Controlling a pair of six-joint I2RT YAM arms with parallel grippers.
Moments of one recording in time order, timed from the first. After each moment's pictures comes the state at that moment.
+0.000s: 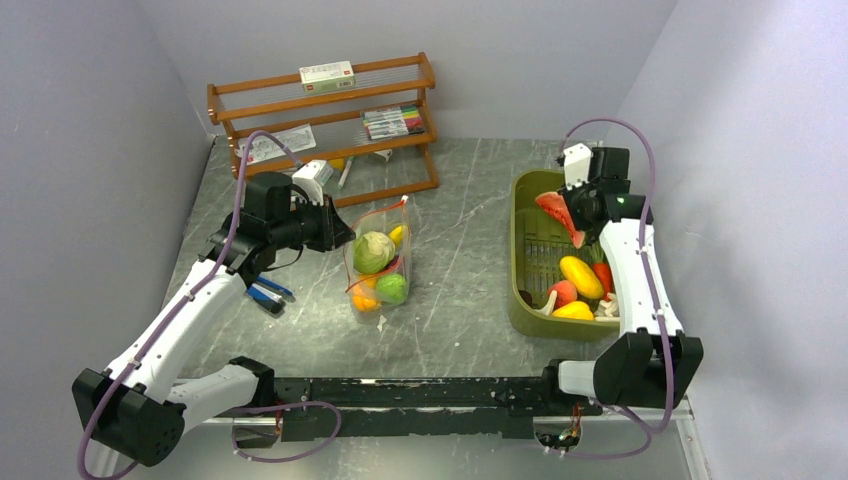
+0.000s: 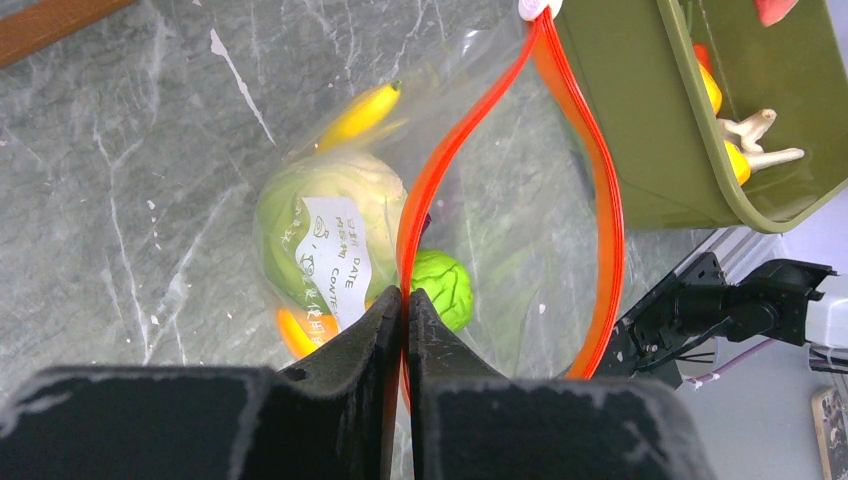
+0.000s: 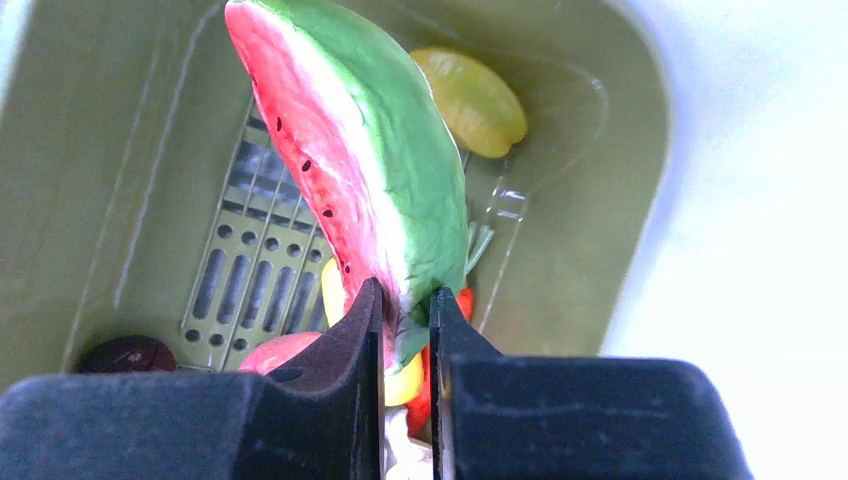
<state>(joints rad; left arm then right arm) -0.40 1.07 1.00 -0.48 0.36 -0.32 -0.07 1.30 1.25 -0.78 0.07 -0.49</state>
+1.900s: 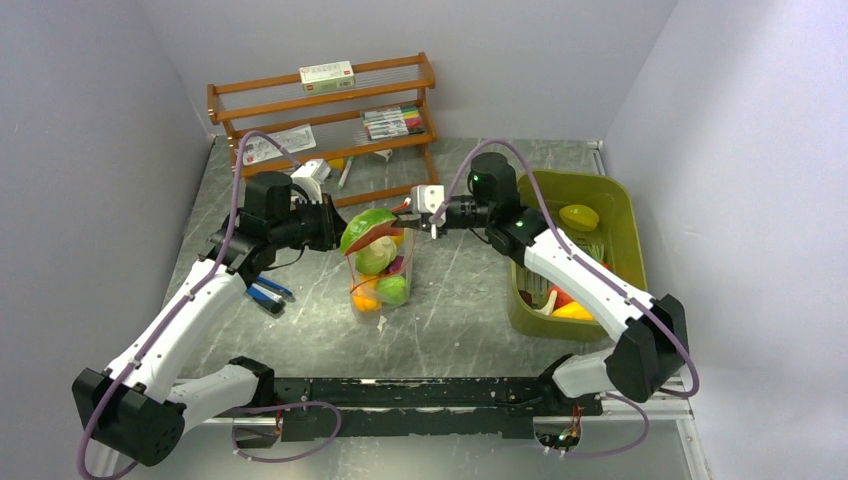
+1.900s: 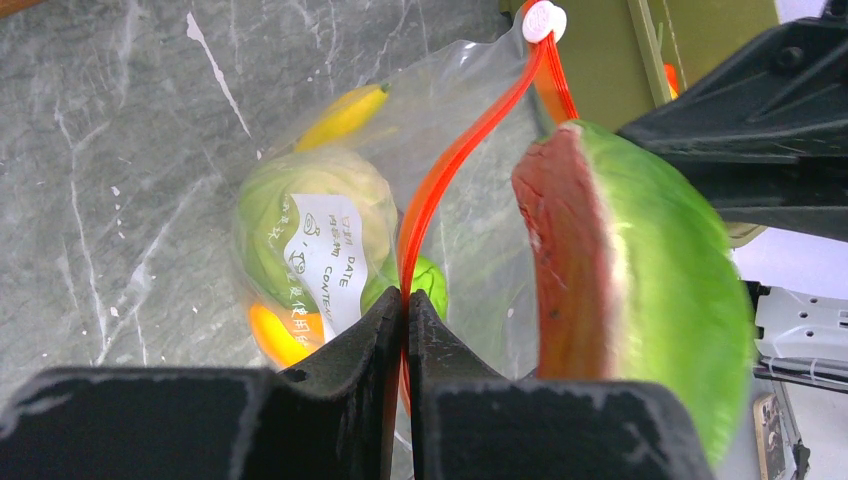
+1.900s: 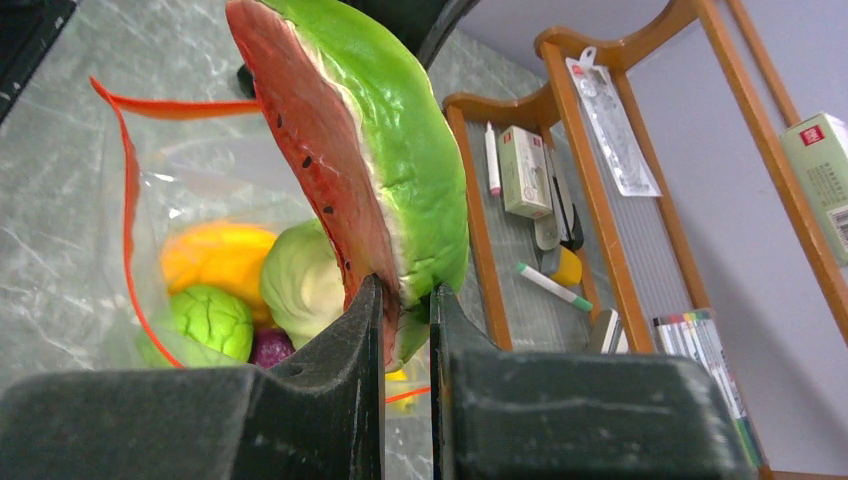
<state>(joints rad) -0.40 1.07 1.01 -0.48 0.38 -0.42 0.62 1.38 1.16 -0.09 -0.87 -0.80</state>
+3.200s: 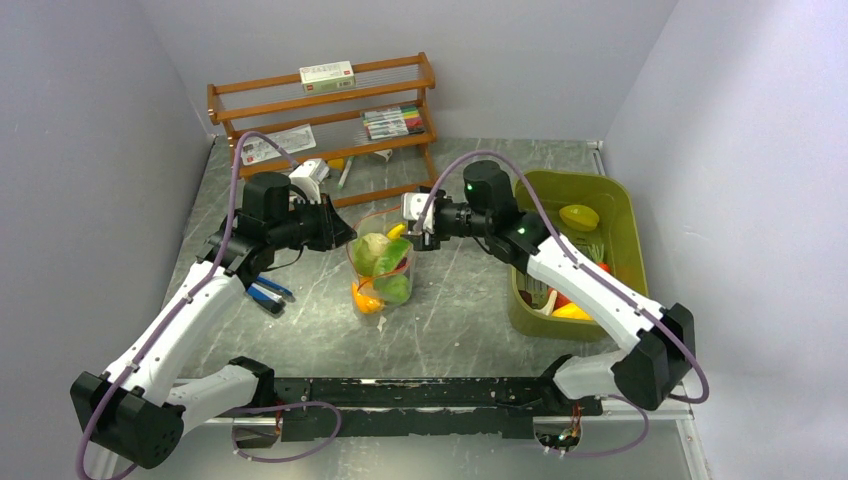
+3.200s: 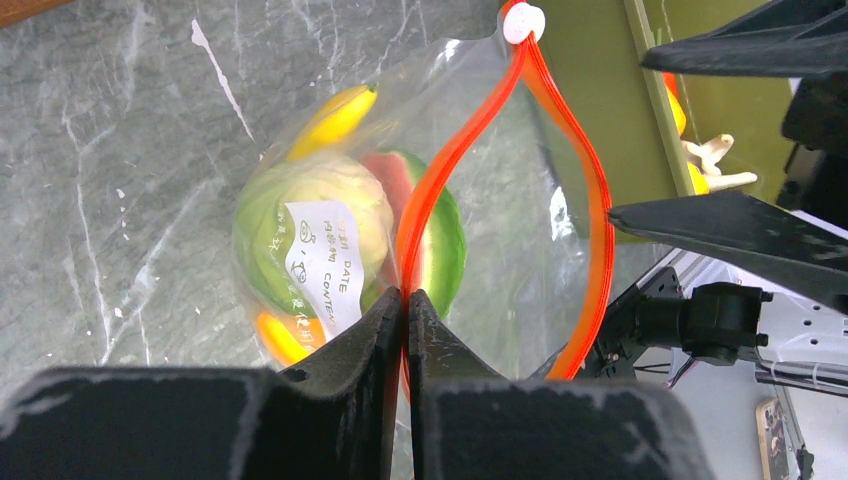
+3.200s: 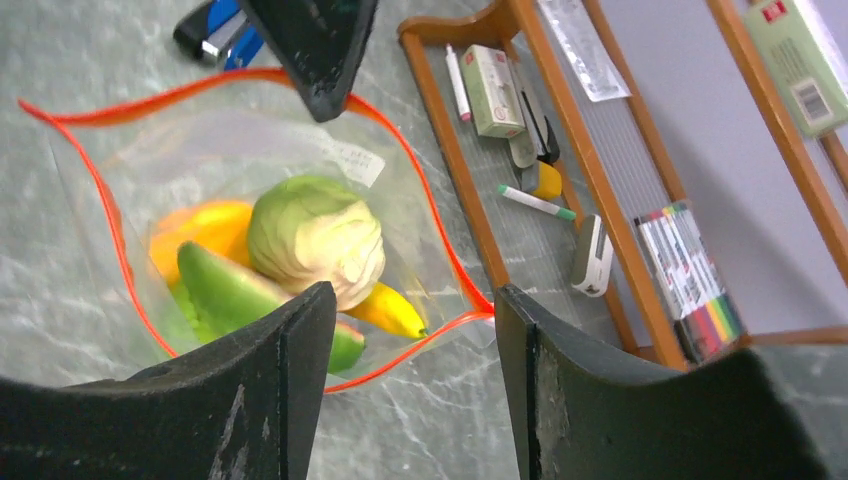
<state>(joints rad) -0.40 1.06 1.01 -0.48 0.37 -0.42 0.69 1.32 1.16 -0.23 -0.58 -0.82</state>
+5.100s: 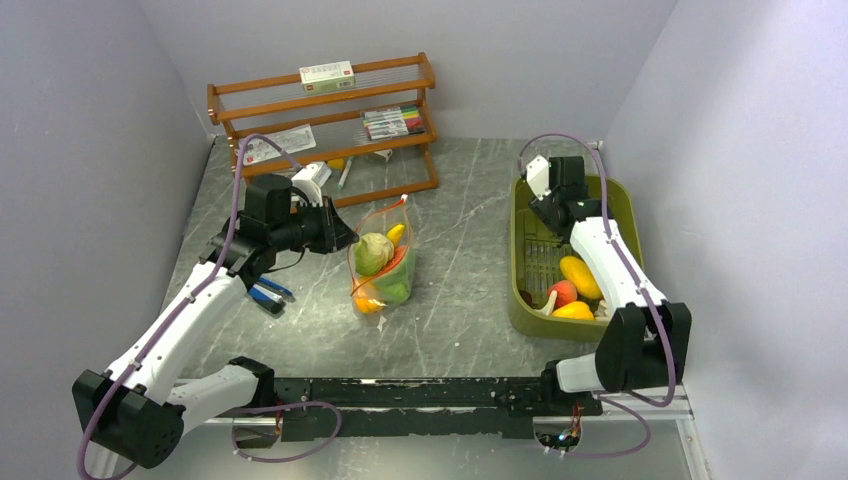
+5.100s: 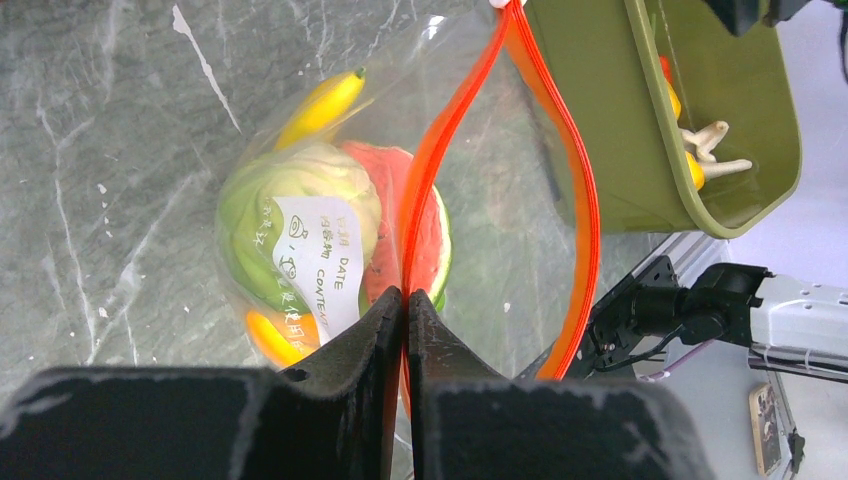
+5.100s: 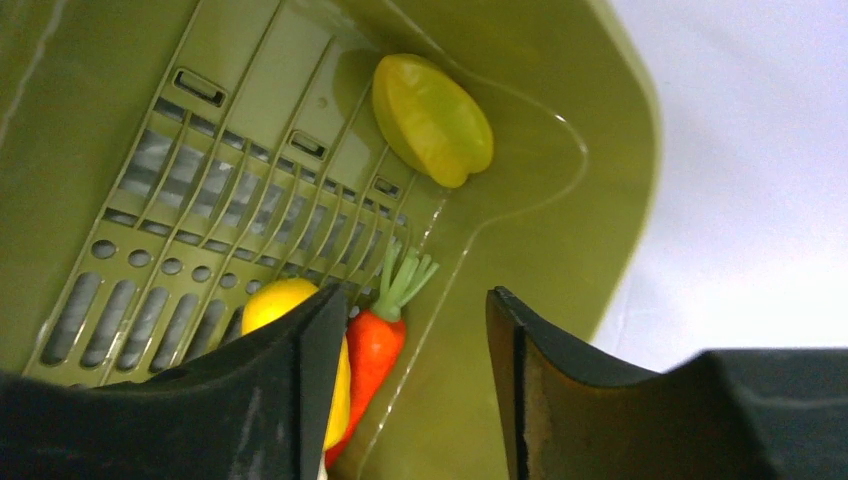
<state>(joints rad) -0.40 1.06 0.98 -0.46 0.40 -0.41 0.11 1.36 1.12 -0.57 0.36 -0.68</state>
